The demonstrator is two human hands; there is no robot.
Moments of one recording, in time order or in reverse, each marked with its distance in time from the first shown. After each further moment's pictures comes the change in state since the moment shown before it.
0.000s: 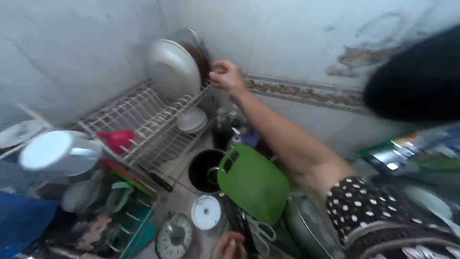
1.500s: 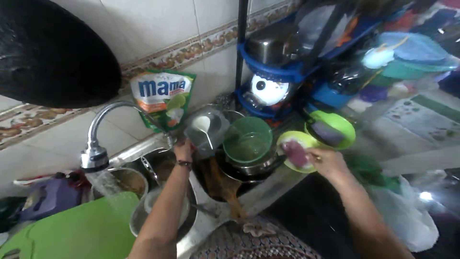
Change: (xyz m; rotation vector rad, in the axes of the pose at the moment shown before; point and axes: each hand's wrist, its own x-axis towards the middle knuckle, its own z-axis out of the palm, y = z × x) left_hand 0.224 -0.112 0.463 0.497 -0.160 -0.182; right_hand -0.758 0.061 -0.500 -0.936 0.779 0.972
